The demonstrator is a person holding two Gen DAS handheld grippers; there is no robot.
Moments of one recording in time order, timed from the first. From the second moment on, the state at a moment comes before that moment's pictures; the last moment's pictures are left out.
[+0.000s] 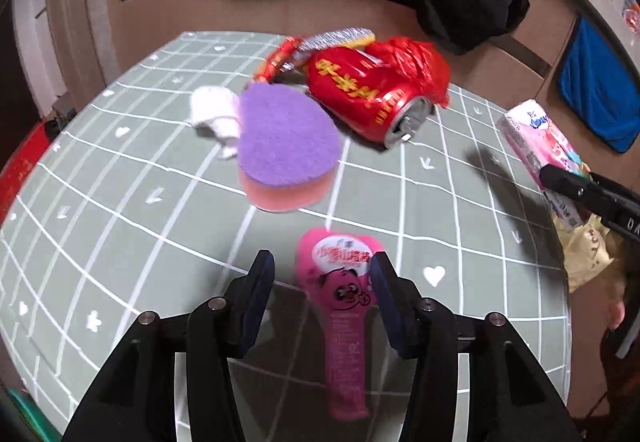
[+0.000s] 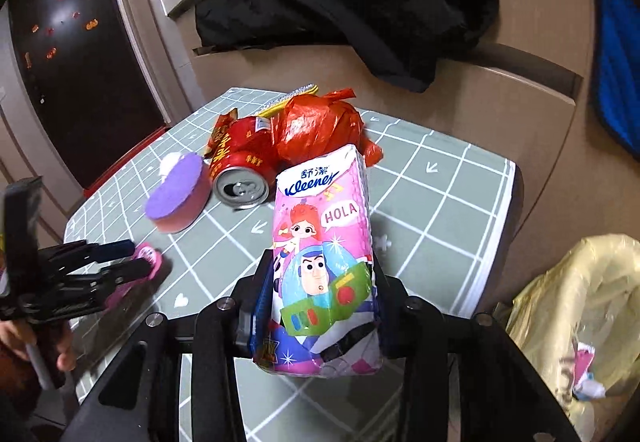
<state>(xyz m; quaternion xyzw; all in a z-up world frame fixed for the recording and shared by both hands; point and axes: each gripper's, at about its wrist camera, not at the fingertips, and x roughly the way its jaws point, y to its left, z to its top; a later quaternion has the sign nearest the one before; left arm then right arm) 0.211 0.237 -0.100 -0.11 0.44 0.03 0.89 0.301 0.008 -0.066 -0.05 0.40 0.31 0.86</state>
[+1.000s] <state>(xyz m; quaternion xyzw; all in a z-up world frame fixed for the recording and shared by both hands) 0.204 0.224 -0.070 -0.13 0.40 0.05 0.90 0.280 0.002 -0.070 -0.06 0.39 0.31 0.86</state>
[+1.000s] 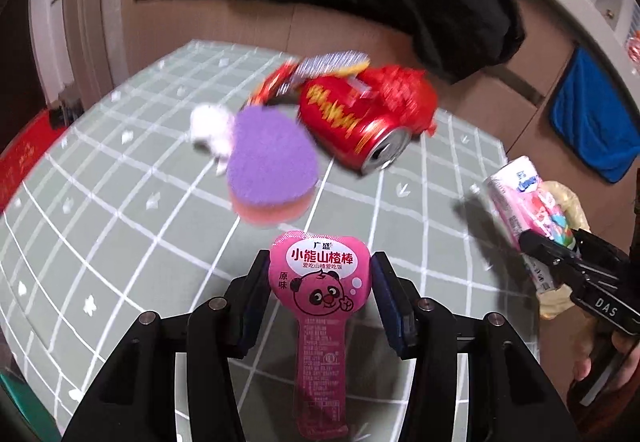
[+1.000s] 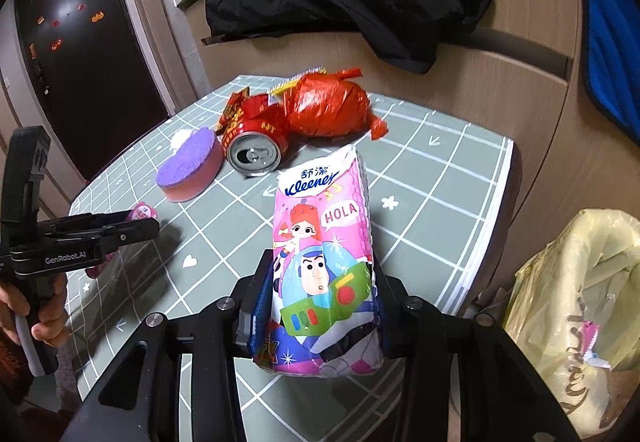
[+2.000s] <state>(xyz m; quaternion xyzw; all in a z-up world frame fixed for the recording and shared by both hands) 0.280 -0.033 0.090 -0.06 0.20 -0.19 0.96 0.235 -0.235 0.091 0.00 0.20 0.11 0.97</state>
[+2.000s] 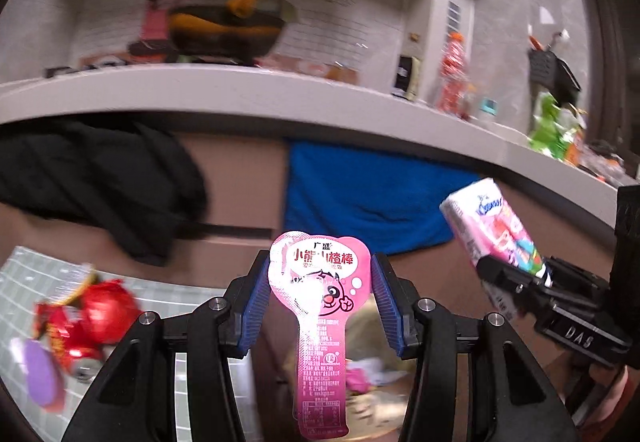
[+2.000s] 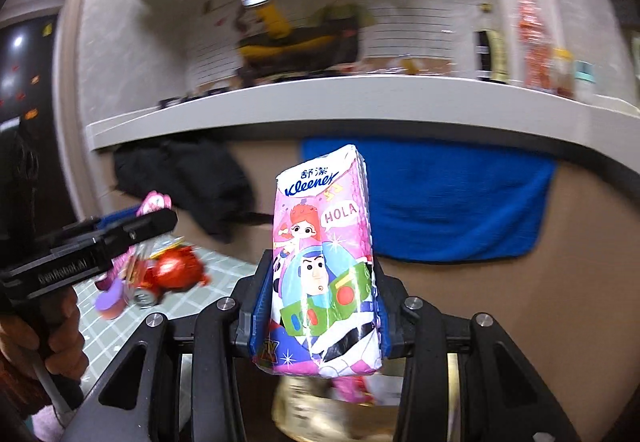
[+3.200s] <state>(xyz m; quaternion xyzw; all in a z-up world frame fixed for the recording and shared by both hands) 0.346 -0.103 -0.006 -0.03 0.33 -0.23 0.91 0.291 -0.287 -0.008 0.08 0.31 0.08 0.94</state>
